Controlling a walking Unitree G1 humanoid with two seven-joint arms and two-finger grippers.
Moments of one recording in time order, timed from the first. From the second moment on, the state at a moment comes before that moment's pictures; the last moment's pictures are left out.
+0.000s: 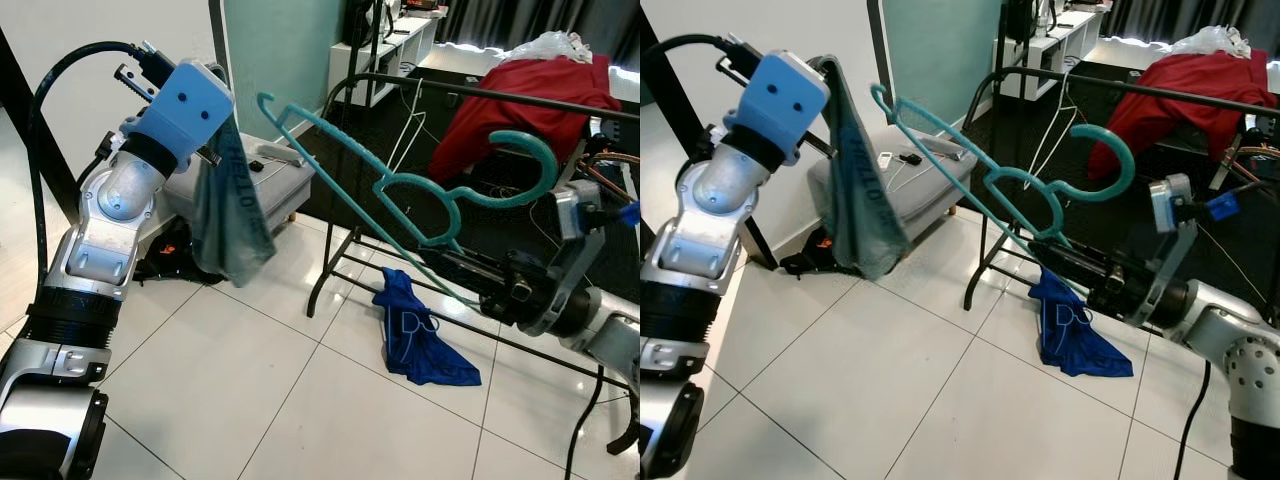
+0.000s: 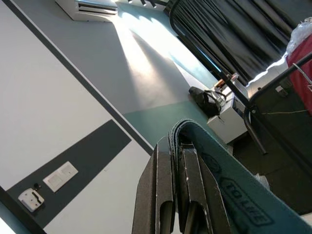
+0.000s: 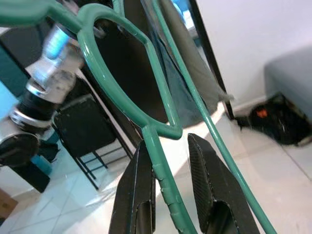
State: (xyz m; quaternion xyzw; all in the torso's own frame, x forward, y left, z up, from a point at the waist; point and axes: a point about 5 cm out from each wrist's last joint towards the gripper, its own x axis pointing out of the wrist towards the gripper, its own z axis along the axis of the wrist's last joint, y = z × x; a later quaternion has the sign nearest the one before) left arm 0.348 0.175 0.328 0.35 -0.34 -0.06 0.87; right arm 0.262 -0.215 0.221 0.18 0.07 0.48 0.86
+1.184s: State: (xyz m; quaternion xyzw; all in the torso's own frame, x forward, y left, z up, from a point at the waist) left arm 0.347 0.172 0.329 0.34 -0.34 -0.06 0.87; right arm 0.260 -0.203 0.194 0.15 0.15 0.47 0.86
